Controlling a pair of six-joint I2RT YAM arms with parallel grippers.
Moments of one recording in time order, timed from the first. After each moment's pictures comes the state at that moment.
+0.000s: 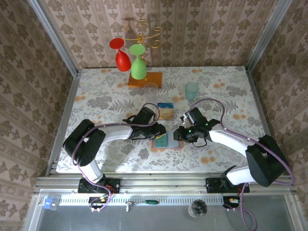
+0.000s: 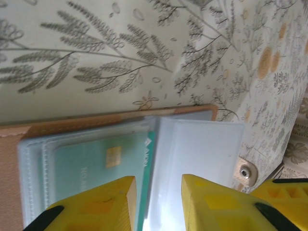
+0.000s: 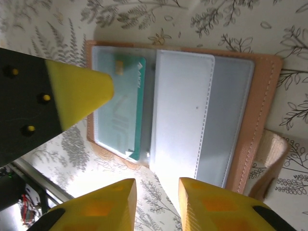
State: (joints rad) left arm -0.78 1.69 0.82 -0.01 0.43 -1.03; right arm 0.55 1.40 0.73 -0.40 -0.39 0.66
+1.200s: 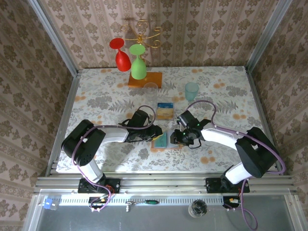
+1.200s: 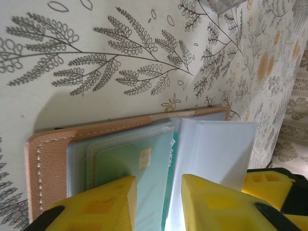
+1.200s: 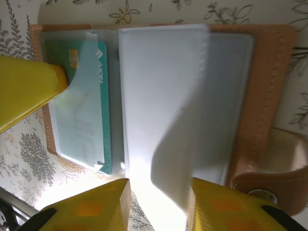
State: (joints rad) left arm -0.72 1.68 0.70 0.16 0.49 -1.04; right arm 0.62 1.52 0.77 -0.41 -0.30 0.71
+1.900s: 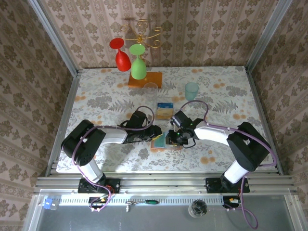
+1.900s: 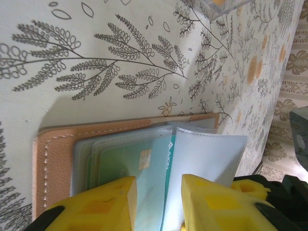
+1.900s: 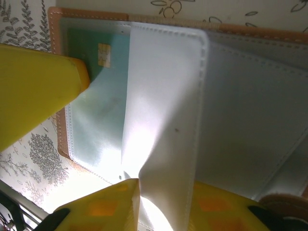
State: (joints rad) left arm -0.71 1.68 0.66 0.25 0.51 -1.05; right arm 0.67 1.60 0.83 -0.38 -0.32 0.74
